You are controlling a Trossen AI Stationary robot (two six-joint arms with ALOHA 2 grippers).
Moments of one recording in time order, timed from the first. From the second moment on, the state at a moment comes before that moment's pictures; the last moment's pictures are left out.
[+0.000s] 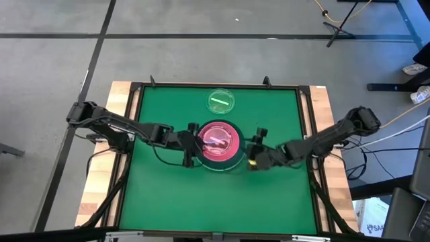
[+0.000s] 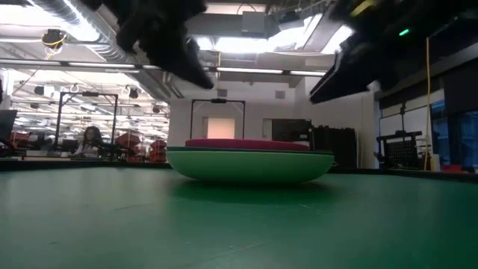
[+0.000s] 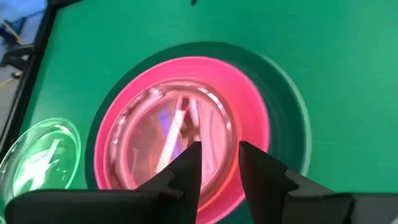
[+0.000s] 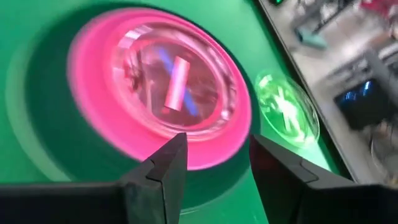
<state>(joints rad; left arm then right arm) -0.14 1.44 0.93 -0.24 -0.25 0.15 0.39 1.39 0.76 -0.16 0.76 0.07</state>
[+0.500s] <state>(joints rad) 0.00 1.24 0.73 -0.16 -0.25 0.03 -0.22 1.39 0.76 -0.07 0.25 0.00</state>
